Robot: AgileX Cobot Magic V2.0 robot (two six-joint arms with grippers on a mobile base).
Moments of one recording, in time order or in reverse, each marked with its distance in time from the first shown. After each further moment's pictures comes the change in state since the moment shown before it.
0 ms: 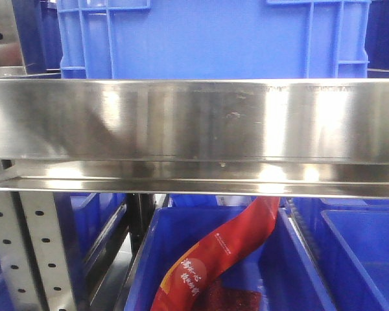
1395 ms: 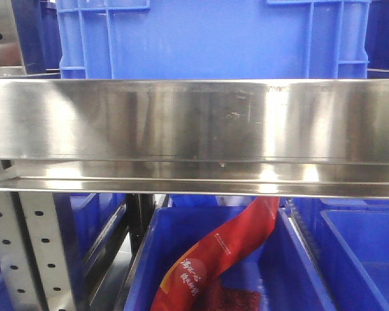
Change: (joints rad) left arm 0.000 0.231 -0.224 -0.544 0.177 0.518; right arm 0.000 0.344 -0.211 0.493 -0.014 -0.351
